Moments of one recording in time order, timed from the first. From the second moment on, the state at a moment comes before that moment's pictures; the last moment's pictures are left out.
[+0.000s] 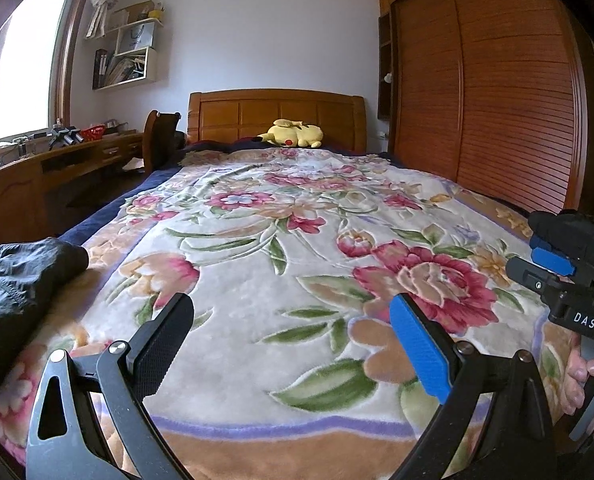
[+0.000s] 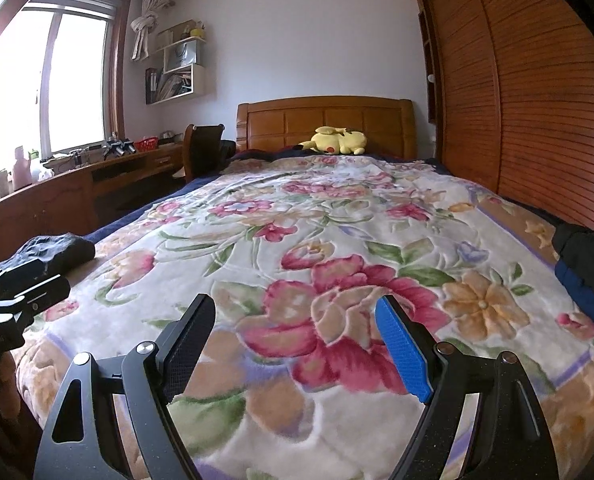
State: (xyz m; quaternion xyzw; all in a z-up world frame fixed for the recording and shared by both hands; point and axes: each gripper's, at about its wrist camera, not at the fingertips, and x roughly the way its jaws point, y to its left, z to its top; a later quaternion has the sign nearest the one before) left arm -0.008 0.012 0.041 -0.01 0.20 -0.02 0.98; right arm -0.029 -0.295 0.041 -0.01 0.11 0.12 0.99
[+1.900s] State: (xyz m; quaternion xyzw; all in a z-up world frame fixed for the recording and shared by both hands) left arm -0.014 0.001 0.041 -0.01 0.20 -0.03 0.98; right arm -0.025 -0.293 0.038 -0.02 0.10 0.12 0.99
